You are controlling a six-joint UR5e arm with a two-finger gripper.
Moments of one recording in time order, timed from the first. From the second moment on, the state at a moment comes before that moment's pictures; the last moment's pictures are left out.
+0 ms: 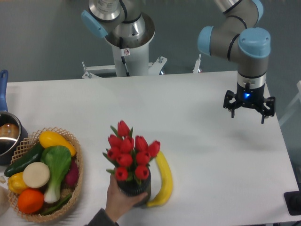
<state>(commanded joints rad) 2.87 -1.93 -1.76 -0.71 1.50 1.27</state>
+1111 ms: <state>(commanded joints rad) 2.80 -1.88 -1.83 -0.70 0.55 0.98</state>
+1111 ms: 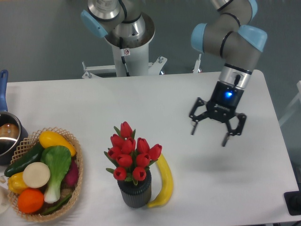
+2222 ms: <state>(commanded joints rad) 2.64 -2.02 -1.77 -0.69 0.40 1.25</state>
